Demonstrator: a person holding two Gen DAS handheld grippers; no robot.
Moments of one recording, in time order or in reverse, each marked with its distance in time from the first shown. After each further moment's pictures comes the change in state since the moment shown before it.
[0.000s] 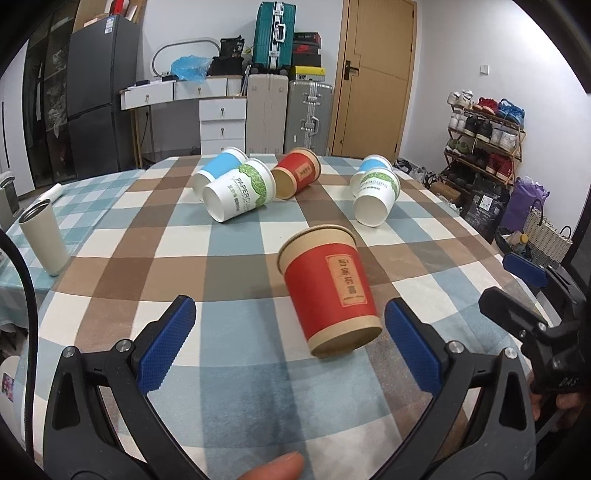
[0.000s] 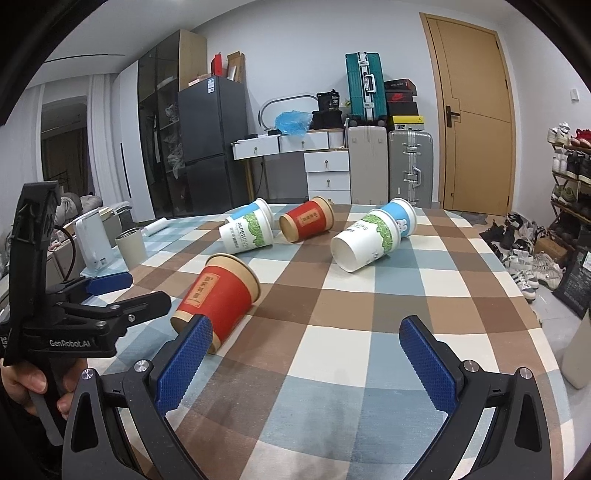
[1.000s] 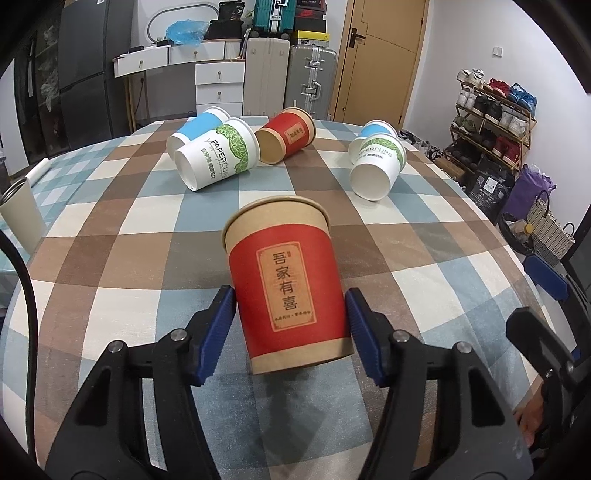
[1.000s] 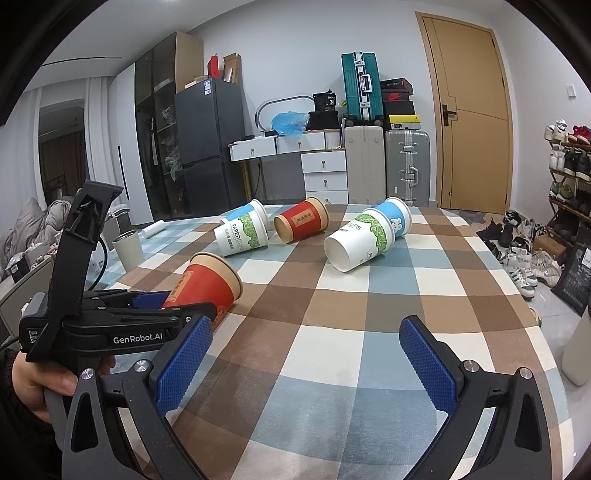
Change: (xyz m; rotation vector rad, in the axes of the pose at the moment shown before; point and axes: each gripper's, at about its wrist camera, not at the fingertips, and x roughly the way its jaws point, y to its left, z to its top) left arm 0.047 -0.016 0.008 -0.029 0.138 -0.007; right arm 0.002 -0.005 0.000 0.004 -0.001 -0.002
